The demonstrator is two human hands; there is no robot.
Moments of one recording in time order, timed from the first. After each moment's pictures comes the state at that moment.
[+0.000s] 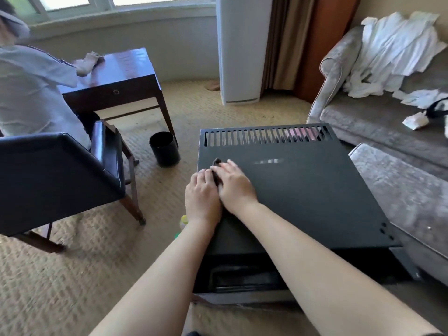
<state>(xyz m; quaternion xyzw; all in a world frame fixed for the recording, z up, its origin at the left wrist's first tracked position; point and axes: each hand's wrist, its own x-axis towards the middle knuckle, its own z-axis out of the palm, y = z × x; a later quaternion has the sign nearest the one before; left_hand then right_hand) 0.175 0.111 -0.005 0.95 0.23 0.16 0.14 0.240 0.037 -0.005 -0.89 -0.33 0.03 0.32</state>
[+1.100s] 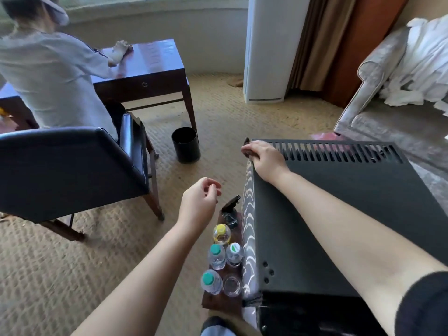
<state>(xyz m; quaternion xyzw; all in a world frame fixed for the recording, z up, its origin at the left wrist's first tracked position) 0.140 0.248 0.014 0.81 0.30 0.15 0.49 0.335 0.139 0.004 -0.88 -0.37 0.03 0.29</state>
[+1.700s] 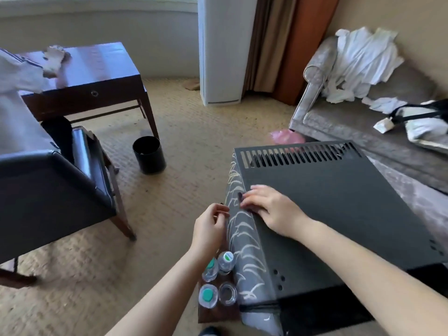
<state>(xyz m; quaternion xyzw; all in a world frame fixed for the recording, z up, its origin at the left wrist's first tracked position) 0.146 0.246 -0.014 0.79 0.24 0.05 0.56 0.245 0.075 0.016 -0.87 -0.42 0.07 0.24</state>
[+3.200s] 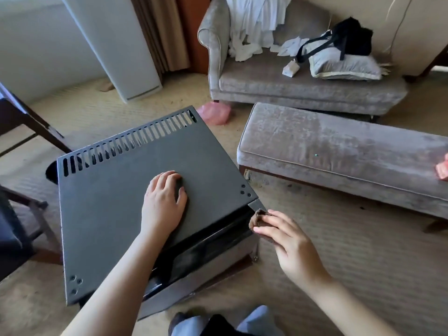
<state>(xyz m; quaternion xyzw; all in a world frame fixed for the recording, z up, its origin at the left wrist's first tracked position) 0.230 -0.039 -0.005 0.98 -0.03 0.12 0.18 0.132 -0.326 -0.016 -0.90 -0.18 -0.14 0.37</state>
